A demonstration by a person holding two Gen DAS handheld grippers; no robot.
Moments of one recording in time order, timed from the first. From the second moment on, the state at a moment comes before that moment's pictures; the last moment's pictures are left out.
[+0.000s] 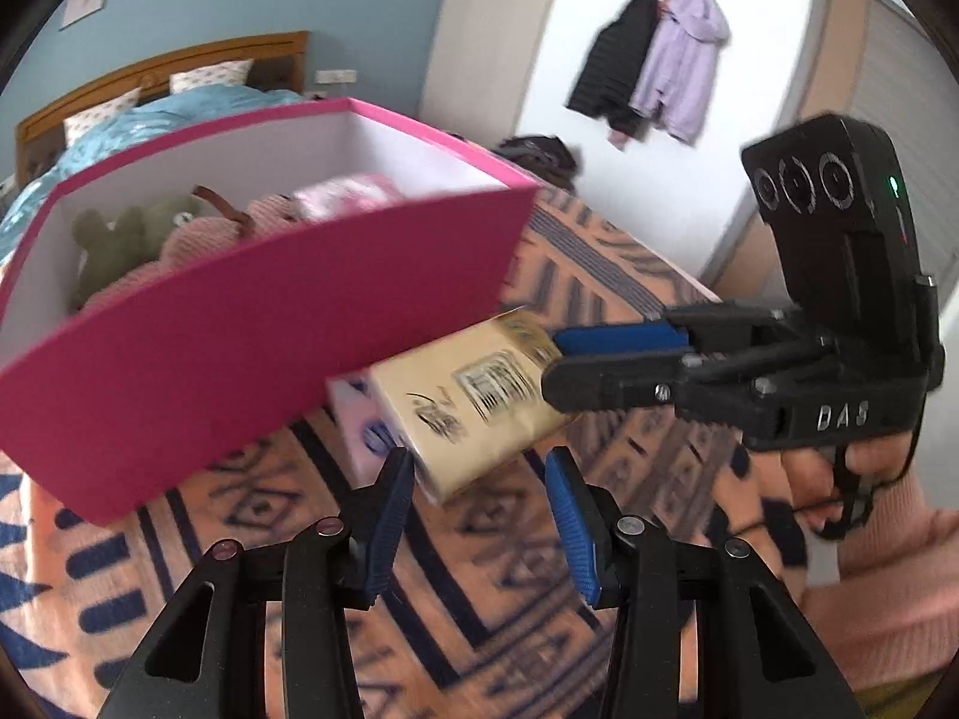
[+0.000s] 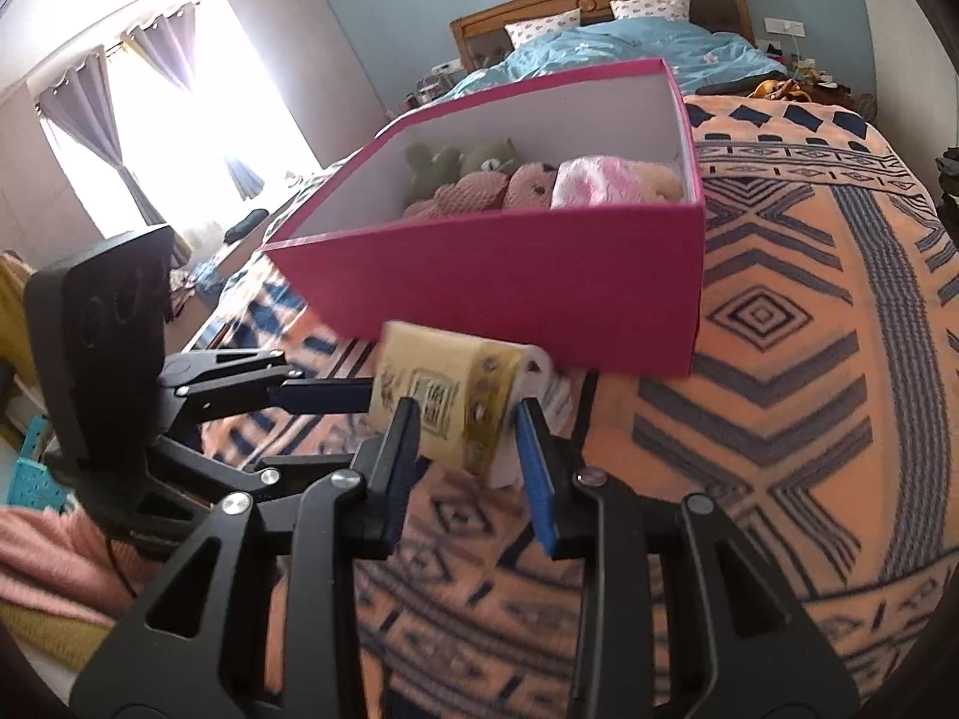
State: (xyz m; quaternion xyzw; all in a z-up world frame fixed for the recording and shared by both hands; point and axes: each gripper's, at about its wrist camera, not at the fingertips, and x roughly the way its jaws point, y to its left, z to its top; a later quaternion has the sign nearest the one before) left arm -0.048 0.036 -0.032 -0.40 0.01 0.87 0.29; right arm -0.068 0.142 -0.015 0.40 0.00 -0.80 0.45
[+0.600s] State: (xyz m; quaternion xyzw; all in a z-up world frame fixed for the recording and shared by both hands) left arm -0.038 0.030 -0.057 -0.44 -0.02 0.85 0.28; right arm -0.054 0.158 -0.058 0.46 -0.04 -0.78 0.43
